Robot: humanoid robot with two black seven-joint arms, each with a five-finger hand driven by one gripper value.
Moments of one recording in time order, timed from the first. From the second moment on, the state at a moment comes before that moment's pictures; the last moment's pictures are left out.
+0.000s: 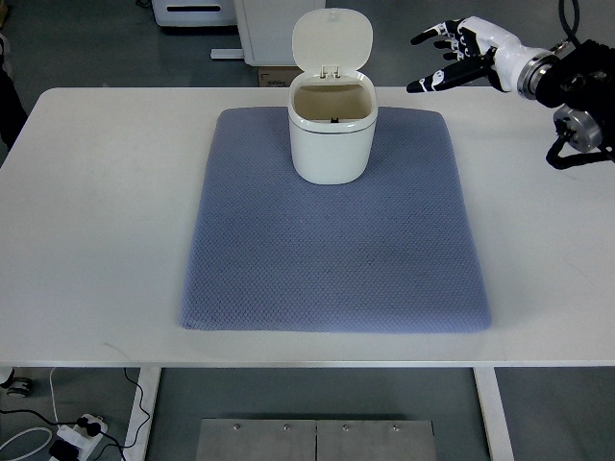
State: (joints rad) left arm -0.04 0.00 -0.10 -0.24 0.00 0.19 -0.12; right arm 1.34 -0.37 -0.04 0.72 -0.26 0.04 0.12
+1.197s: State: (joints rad) left arm -0.04 0.00 -0.10 -0.24 0.00 0.19 -0.12; right arm 0.79 -0.29 0.94 0.68 -0.27 0.06 0.14
